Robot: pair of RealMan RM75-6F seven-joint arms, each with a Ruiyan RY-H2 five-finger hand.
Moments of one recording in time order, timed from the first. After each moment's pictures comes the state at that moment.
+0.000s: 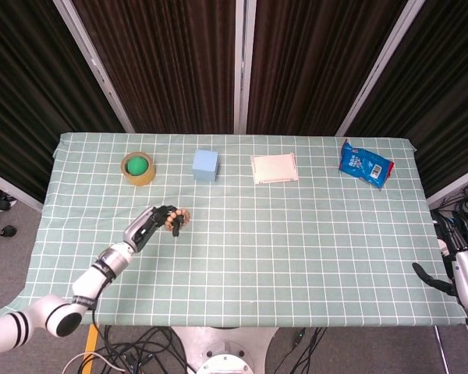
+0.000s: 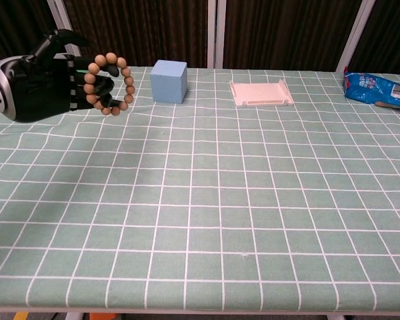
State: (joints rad) left arm -0.64 -1.40 -0.21 -1.54 1.39 0.78 -1.26; right arm 0.08 -1.02 0.09 -1.62 -1.58 1.58 0.19
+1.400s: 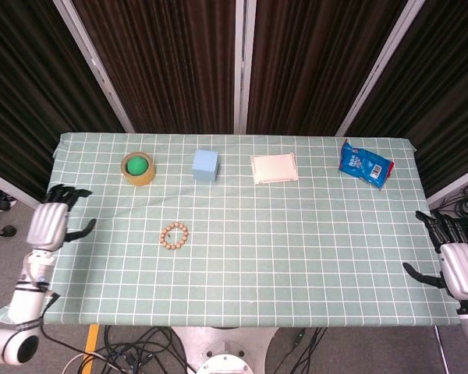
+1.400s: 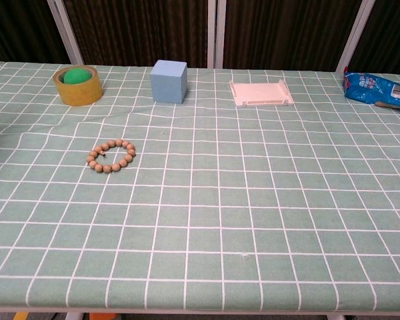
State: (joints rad) left arm -0.37 -1.33 -0.11 -1.36 1.32 1.34 -0.12; right arm 0.15 -1.02 0.07 -1.56 -1.55 1.41 0.29
